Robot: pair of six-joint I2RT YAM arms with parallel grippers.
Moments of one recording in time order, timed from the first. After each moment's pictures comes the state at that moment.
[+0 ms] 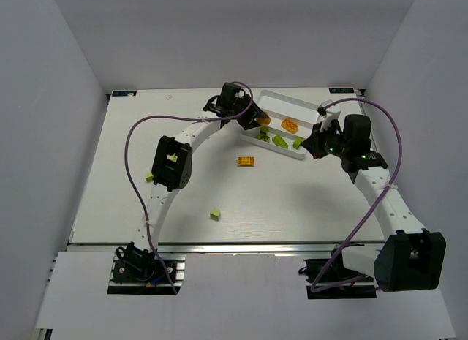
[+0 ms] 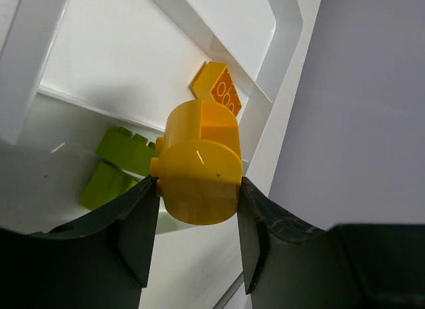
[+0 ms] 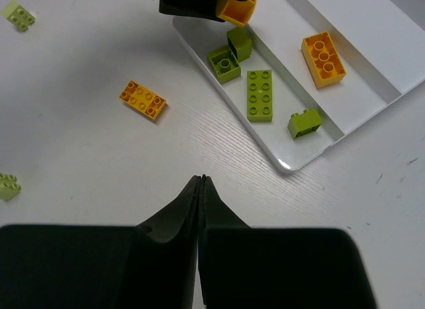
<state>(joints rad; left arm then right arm) -0.49 2.53 2.26 -0.33 0.39 -1.06 0.11 1.19 0.93 -0.24 -0.51 -0.11</state>
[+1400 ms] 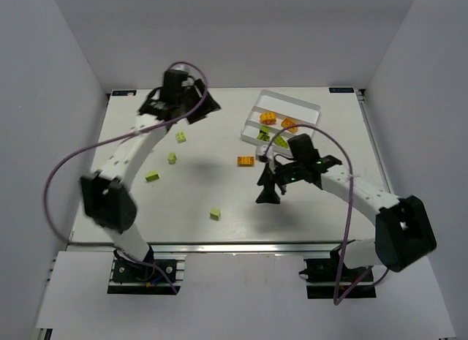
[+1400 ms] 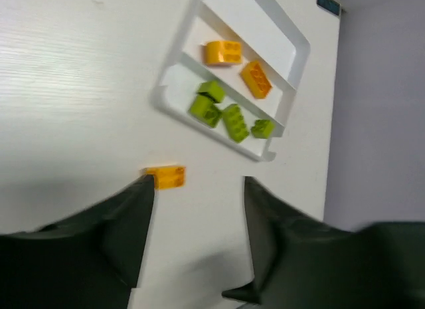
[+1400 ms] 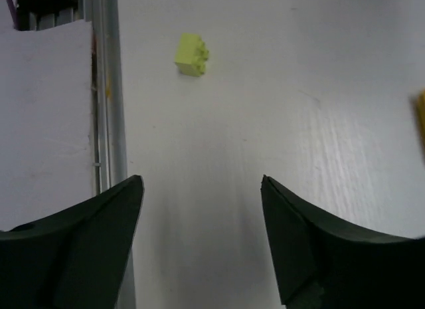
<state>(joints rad) -0.39 1.88 1.79 -0.51 0.19 -0.76 0.45 1.33 0.87 -0.41 -0.91 -0.51</state>
